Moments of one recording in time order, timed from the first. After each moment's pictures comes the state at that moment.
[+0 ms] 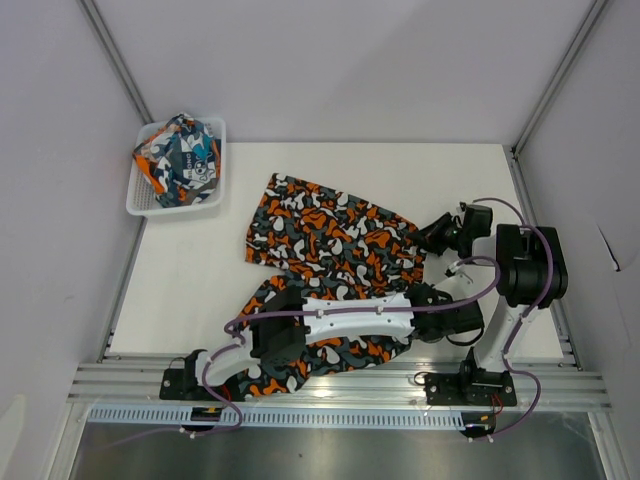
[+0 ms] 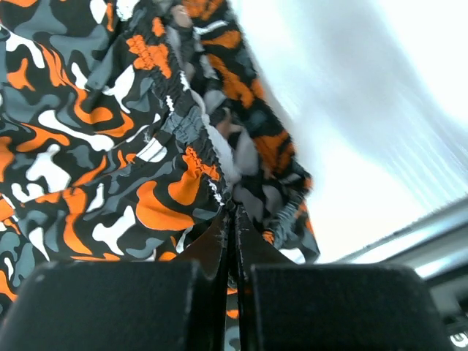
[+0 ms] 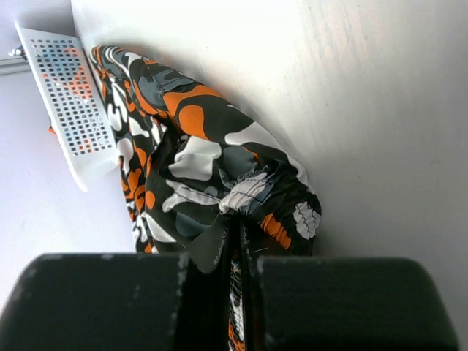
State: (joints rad) left arm -1.42 2.33 2.16 -1.06 -0.60 -0.57; right arm -0.07 1.90 0.80 0.40 -0.66 0.91
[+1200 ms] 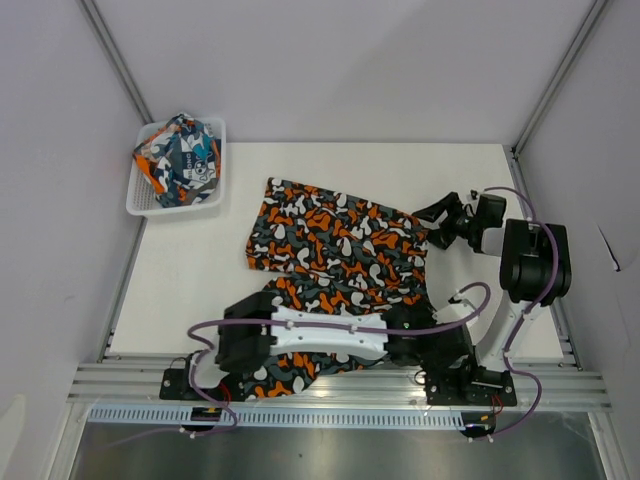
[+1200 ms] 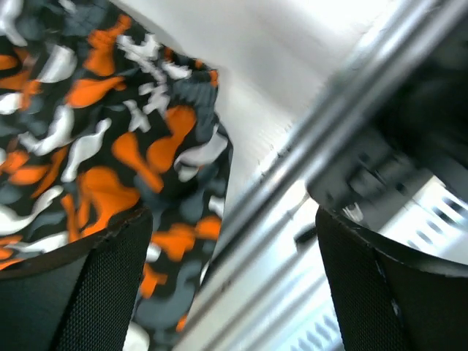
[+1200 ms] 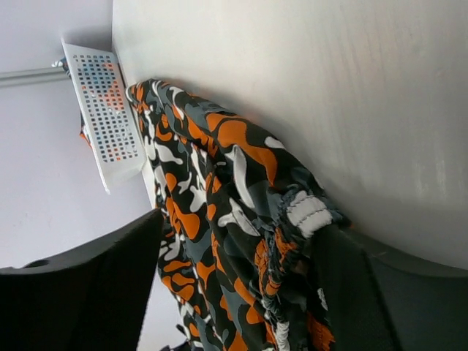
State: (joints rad) left arm -1.51 2.14 1.83 -0.74 -0.41 -0.49; right arm -0.15 1.95 0.92 0.37 -0.77 0.90
